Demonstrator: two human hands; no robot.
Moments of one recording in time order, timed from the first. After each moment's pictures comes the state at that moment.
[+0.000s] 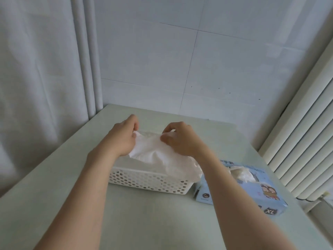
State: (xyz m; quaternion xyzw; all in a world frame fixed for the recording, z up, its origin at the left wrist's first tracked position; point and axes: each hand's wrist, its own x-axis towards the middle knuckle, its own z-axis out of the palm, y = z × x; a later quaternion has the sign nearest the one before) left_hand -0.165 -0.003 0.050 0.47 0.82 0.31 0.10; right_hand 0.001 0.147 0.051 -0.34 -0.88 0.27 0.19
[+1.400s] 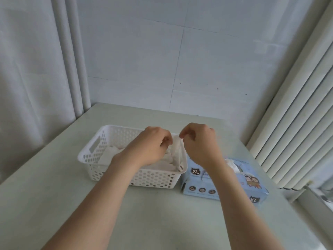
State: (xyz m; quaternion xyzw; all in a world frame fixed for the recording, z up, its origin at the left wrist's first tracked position) left_hand -0.079 0.040 0.047 0.65 0.70 0.28 0.05; right_hand 0.085 0.120 0.058 -0.40 -0.83 0.18 0.34
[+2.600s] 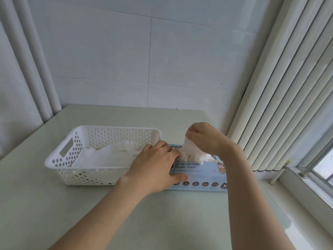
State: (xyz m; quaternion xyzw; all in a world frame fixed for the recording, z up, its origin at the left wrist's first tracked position) left_hand 0.017 0.050 0.010 0.75 0.65 0.13 -0.06; right_hand 0.175 0.164 0.075 -0.48 -0.83 0.25 0.17
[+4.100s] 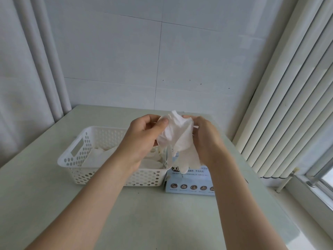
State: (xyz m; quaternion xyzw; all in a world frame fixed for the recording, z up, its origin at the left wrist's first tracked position) left_hand -0.026 0.047 0.059 0.44 0.54 0.63 0.34; right_hand 0.129 0.144 0.073 -0.40 -0.53 0.64 0.39
